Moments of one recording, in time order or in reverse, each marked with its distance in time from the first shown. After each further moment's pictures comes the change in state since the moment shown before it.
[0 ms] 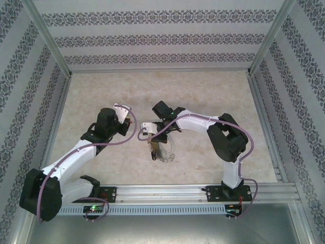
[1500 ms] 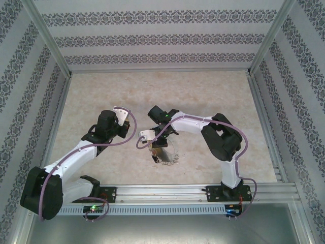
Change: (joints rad) left arm 0.013 0.017 -0.040 0.009 0.004 -0.026; right arm 0.047 0.051 0.037 -0.115 0.050 -0.140
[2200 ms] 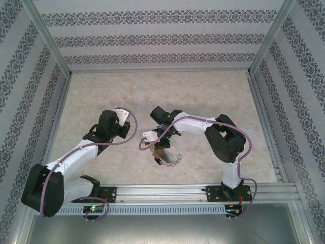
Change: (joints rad) left arm 0.000 0.031 -0.002 0.011 0.002 0.000; right arm -0.005 -0.045 -0.043 -0.027 -0.009 -0.026
